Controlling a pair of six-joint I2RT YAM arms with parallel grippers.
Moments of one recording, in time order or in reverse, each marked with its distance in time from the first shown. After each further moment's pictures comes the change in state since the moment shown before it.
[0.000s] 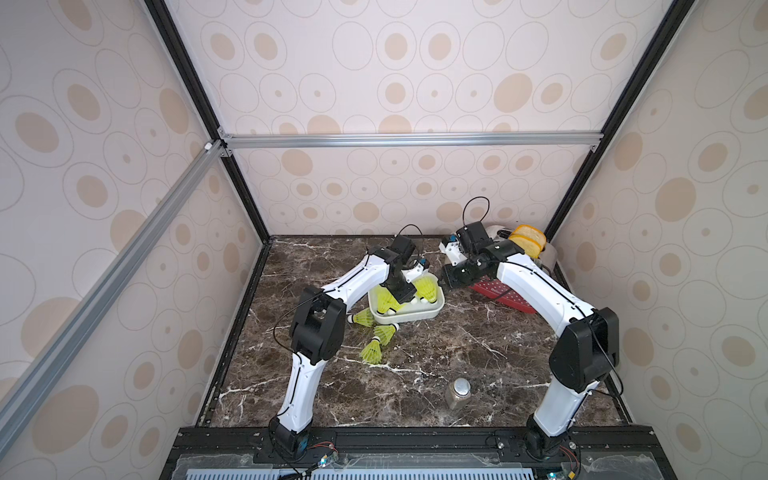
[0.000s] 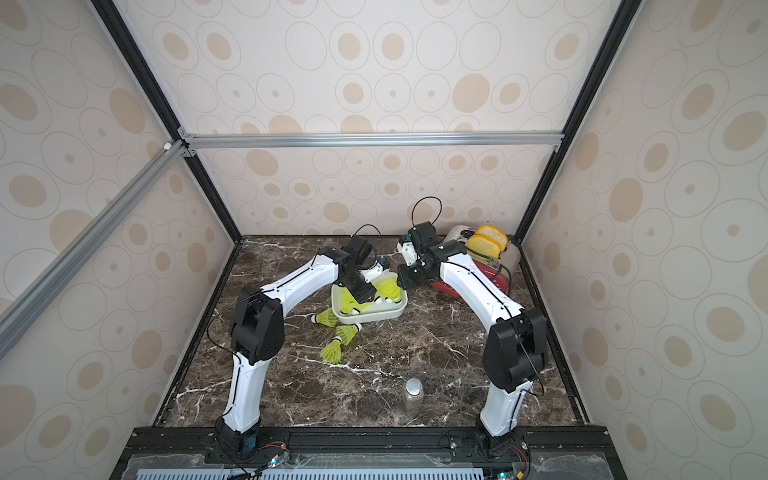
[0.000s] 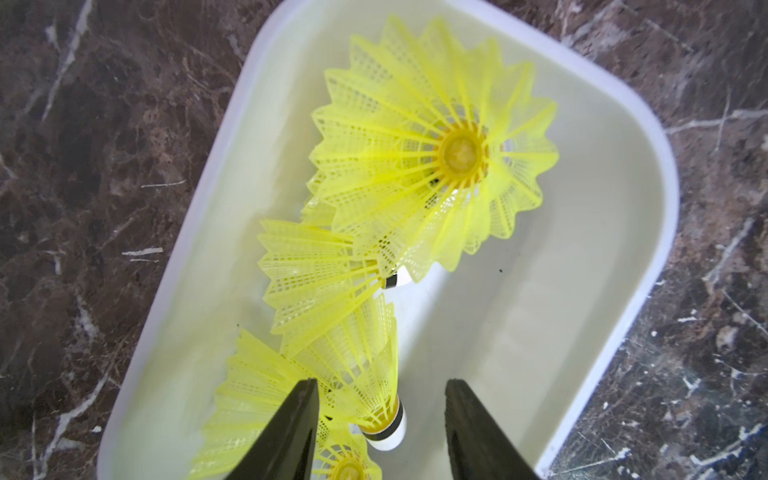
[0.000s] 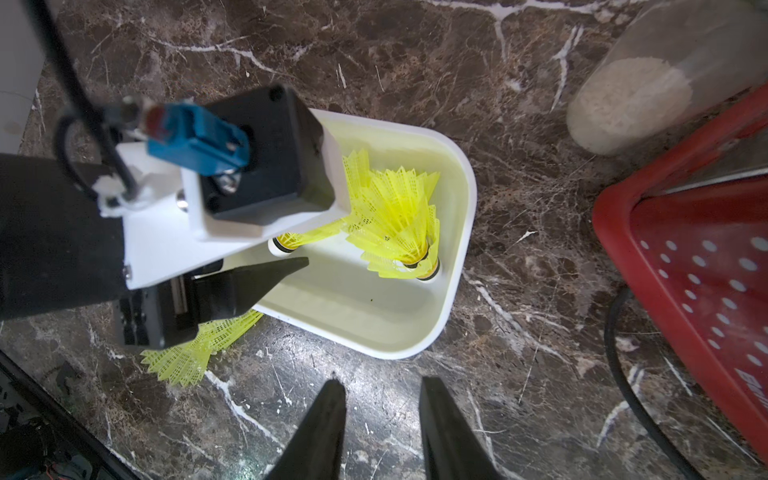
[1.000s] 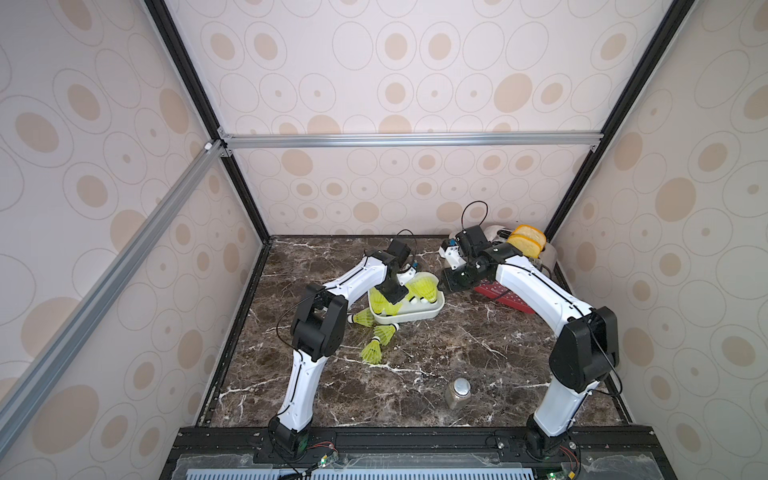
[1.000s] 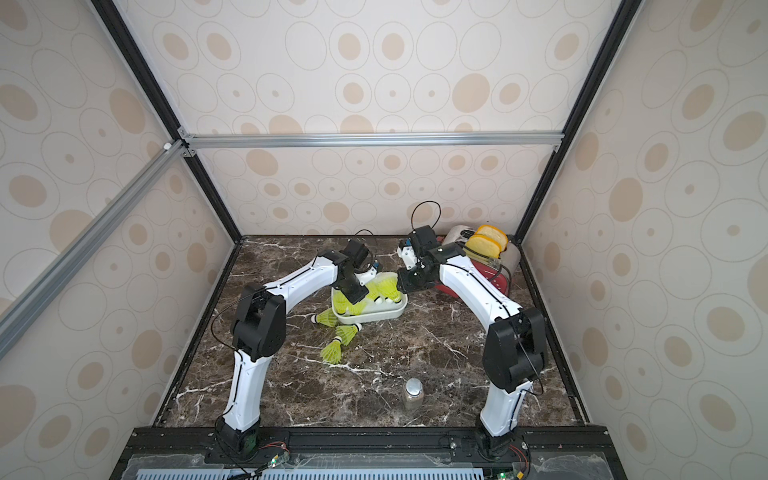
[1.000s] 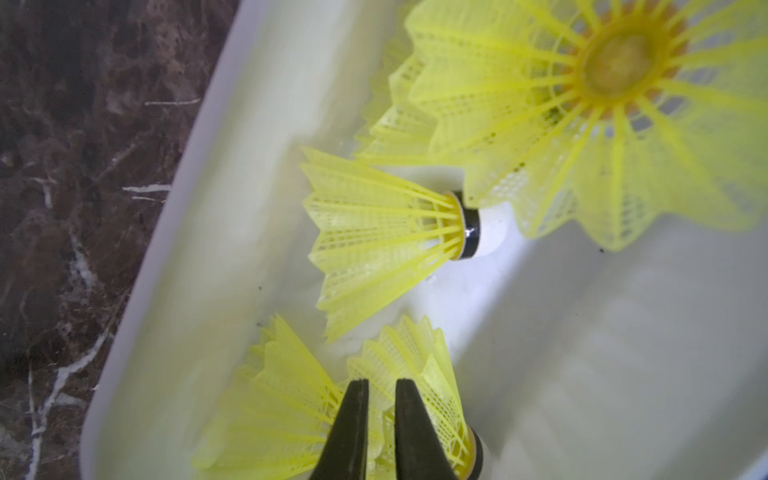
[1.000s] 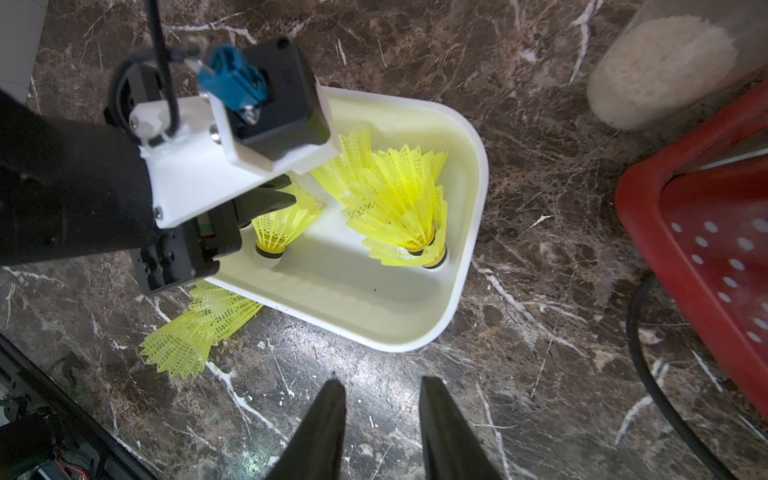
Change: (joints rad) left arm 0.042 0.025 -0.040 0.010 -0.100 -0.045; right arm -0.001 0.000 -0.032 0.011 -0.022 0.008
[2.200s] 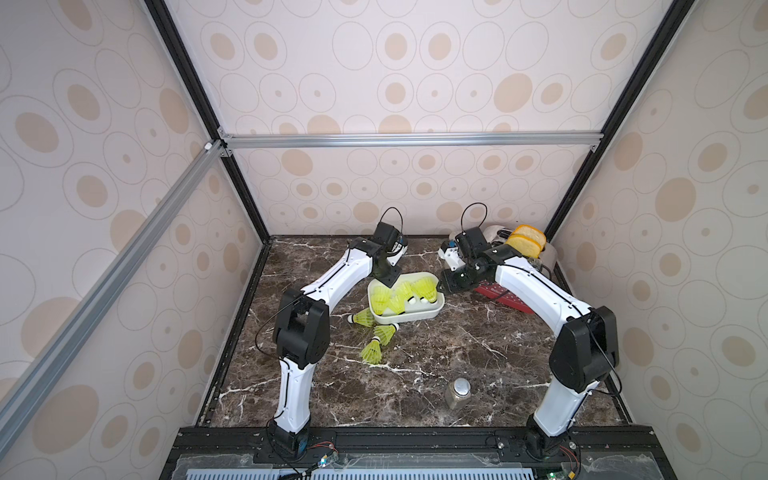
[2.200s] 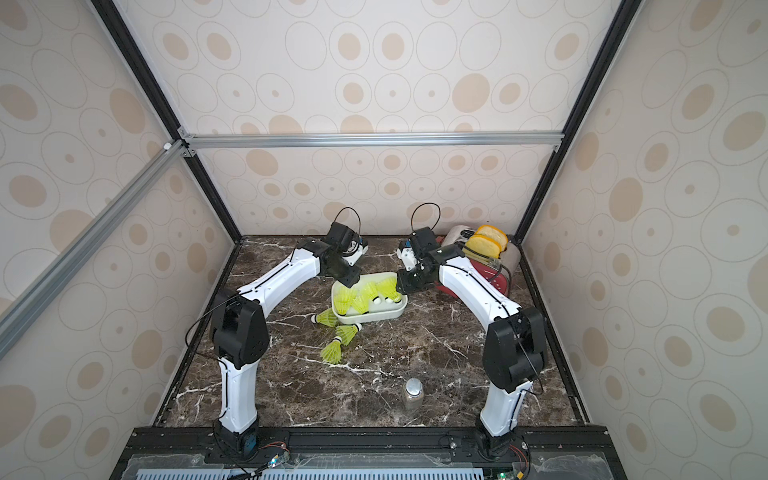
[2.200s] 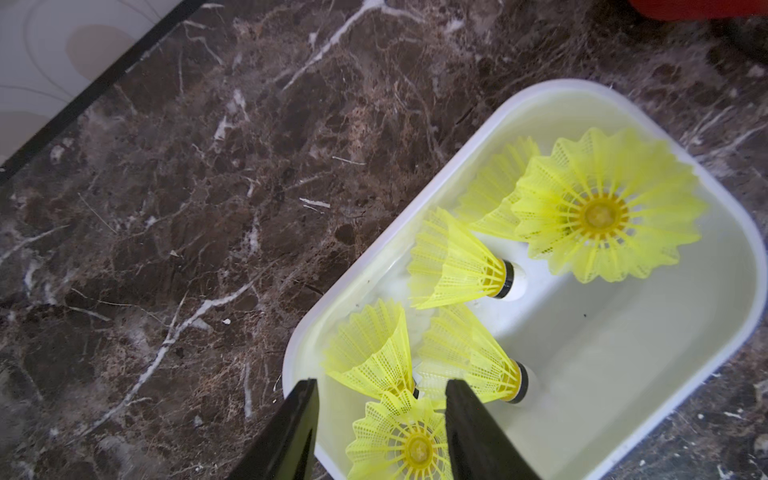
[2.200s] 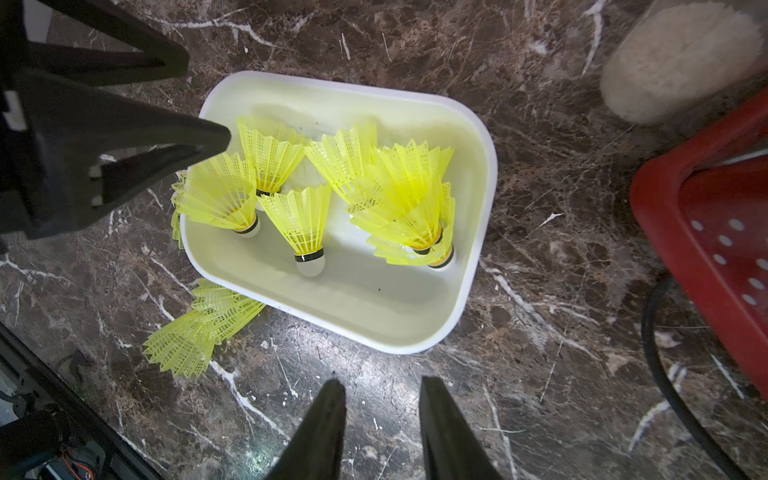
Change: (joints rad) left arm 0.046 -0.147 0.001 0.061 -0.040 -0.185; right arm 0.000 0.000 -0.018 0.016 -0.015 0.006
